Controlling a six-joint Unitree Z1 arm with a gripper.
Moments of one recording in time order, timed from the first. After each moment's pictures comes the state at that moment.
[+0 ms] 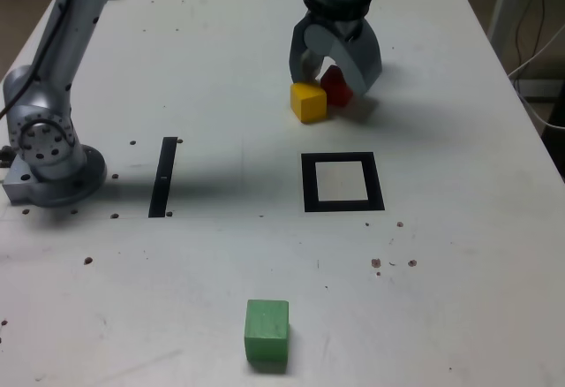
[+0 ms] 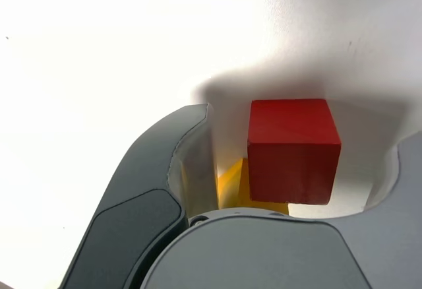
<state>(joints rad) 0.39 2.17 -1.66 1.17 0.14 0.91</state>
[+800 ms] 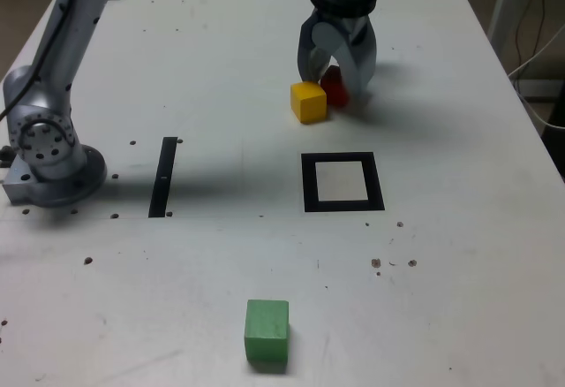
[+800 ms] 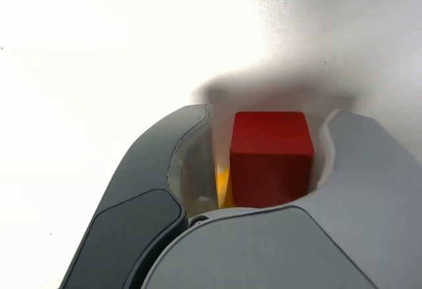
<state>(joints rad) 0.39 2.18 -1.68 1.16 0.13 0.88</state>
